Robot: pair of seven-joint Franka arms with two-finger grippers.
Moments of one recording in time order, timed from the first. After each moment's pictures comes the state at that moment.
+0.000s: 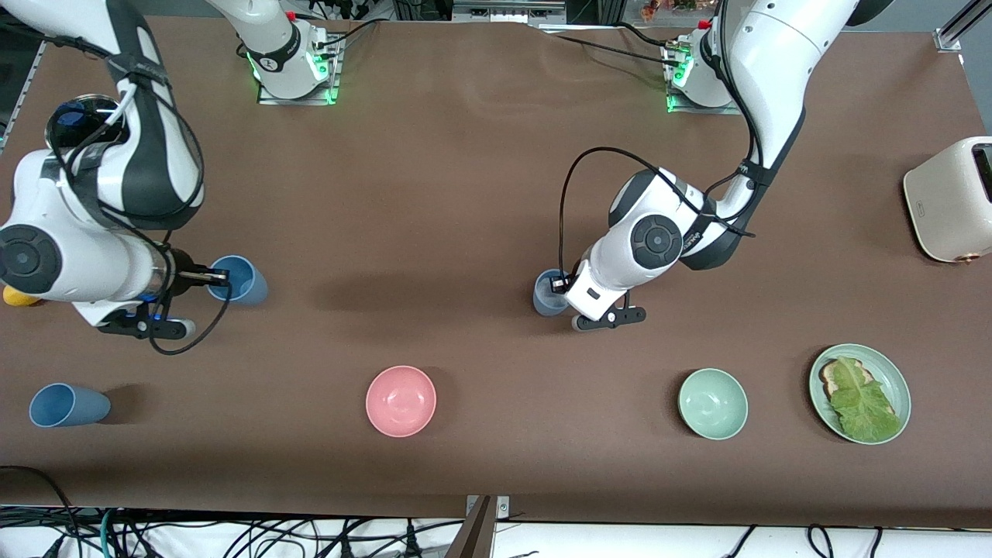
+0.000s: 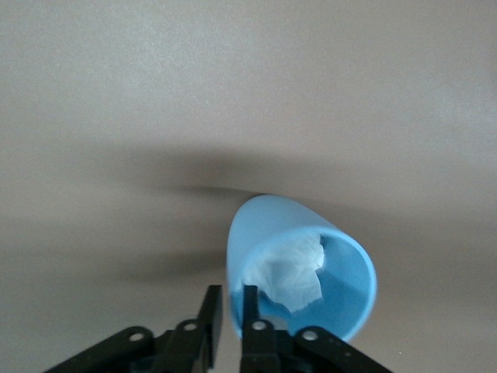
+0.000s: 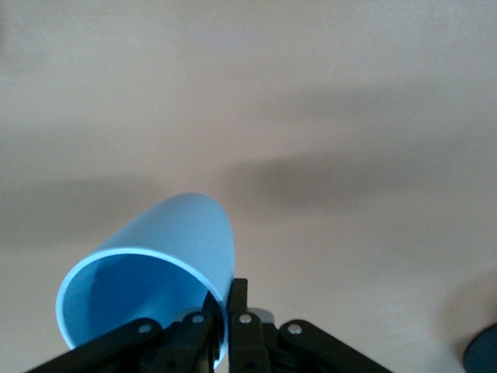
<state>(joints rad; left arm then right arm) -0.18 0.65 -0.38 -1.61 -0.02 2.22 -0.68 0.11 0.44 0.00 -1.48 -0.03 1.66 0.23</state>
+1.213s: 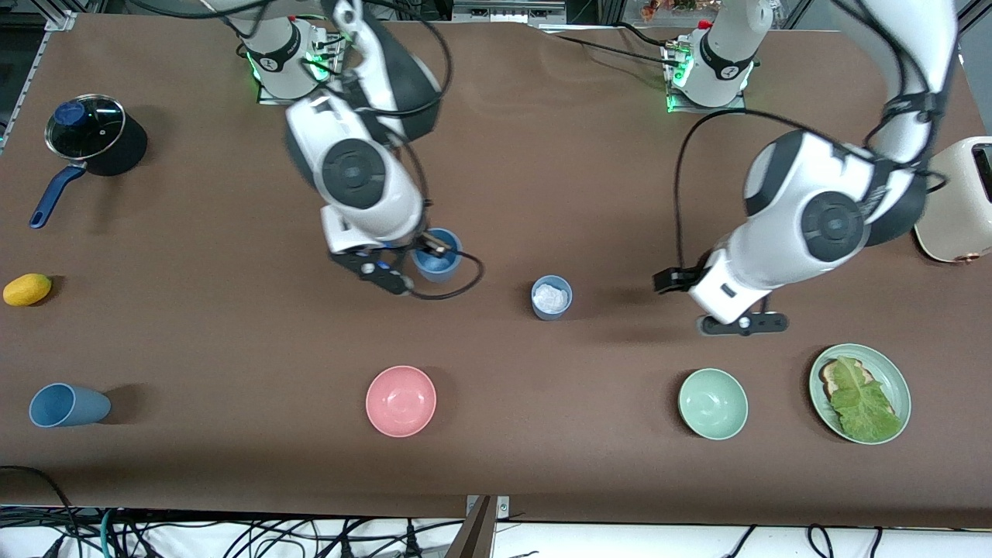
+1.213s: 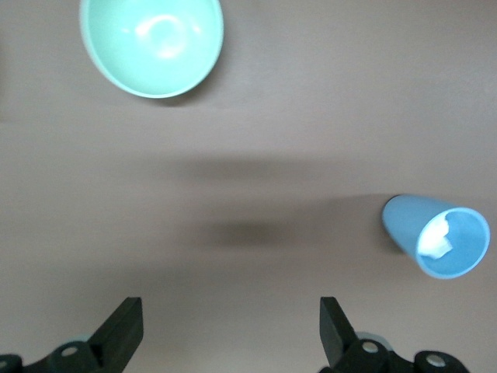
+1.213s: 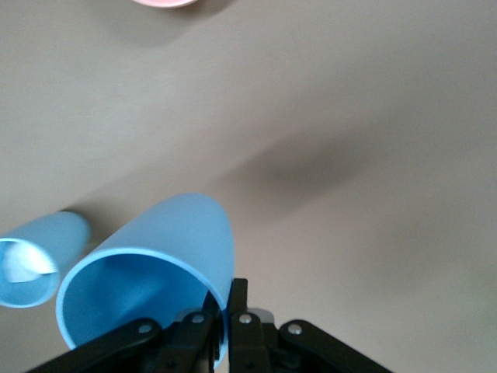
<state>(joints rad) 0.07 0.39 -0.36 -1.56 0.04 1.81 -0.32 0.62 0.62 0.01 -1.19 0.10 1.73 1.15</state>
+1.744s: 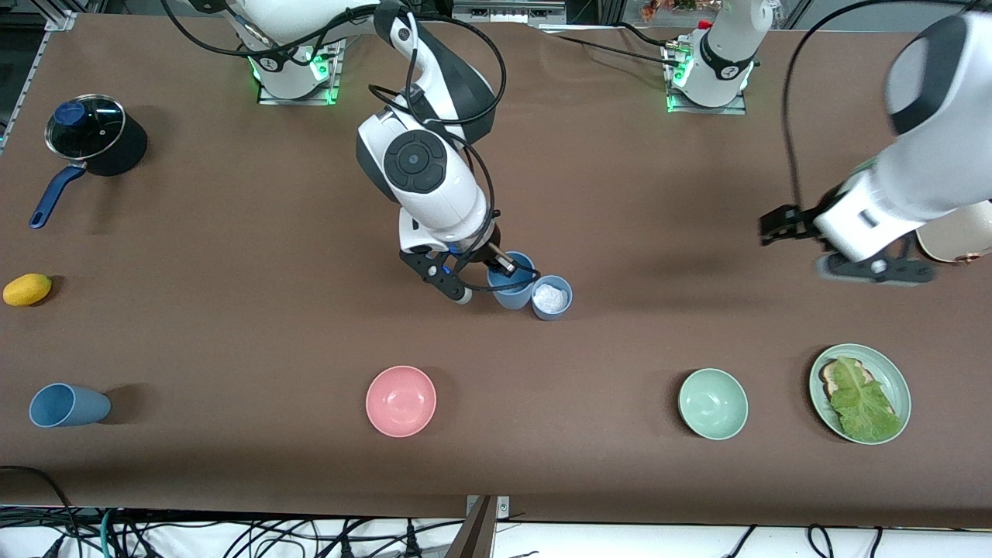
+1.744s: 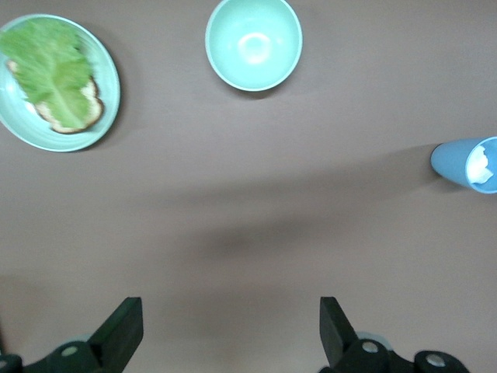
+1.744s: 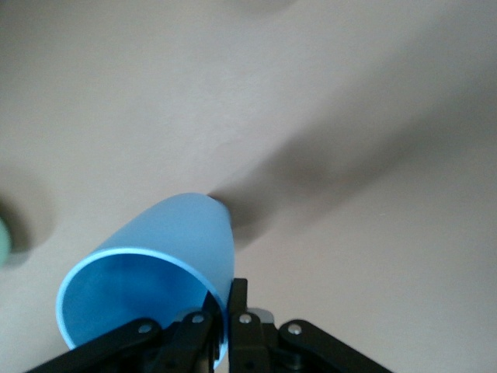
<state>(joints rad) 0.15 0.14 -0.24 -1.58 0.01 1.63 0.01 0.65 0.73 0.07 -1.11 0.16 2.01 1.34</state>
